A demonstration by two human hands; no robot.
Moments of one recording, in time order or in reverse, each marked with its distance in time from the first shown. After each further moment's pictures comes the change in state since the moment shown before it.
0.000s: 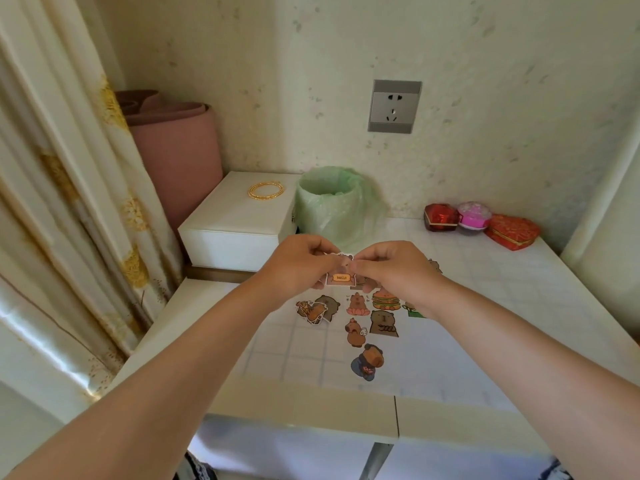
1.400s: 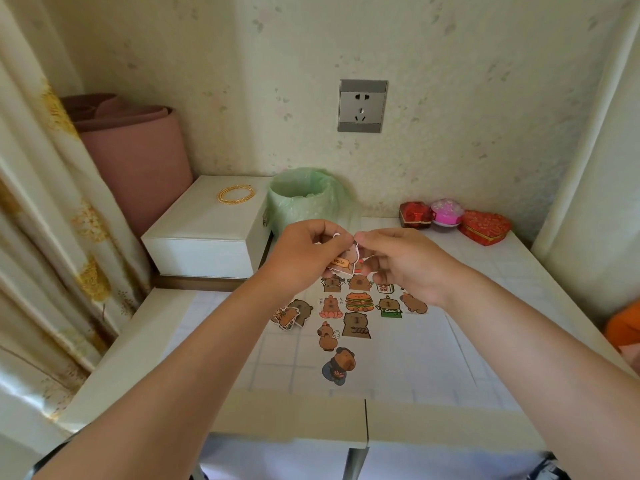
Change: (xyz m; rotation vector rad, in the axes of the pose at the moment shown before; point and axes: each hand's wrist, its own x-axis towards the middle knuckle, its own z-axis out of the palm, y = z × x) left_hand 0.000 0.040 0.040 -0.136 0.043 0.156; right_hand 0.003 0.006 -0.051 0.353 -0.127 0.050
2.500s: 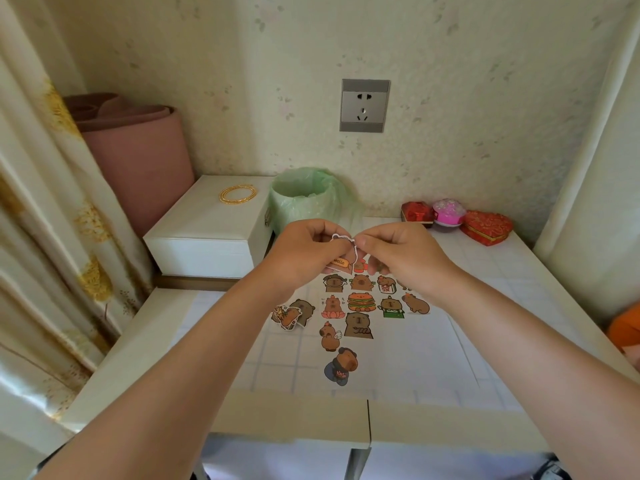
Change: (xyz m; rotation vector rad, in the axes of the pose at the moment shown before) left_hand -0.001 0.009 -0.005 -0.014 -0.029 -0.102; right_hand -0.007 -0.003 0.009 -0.370 0.153 -0.276
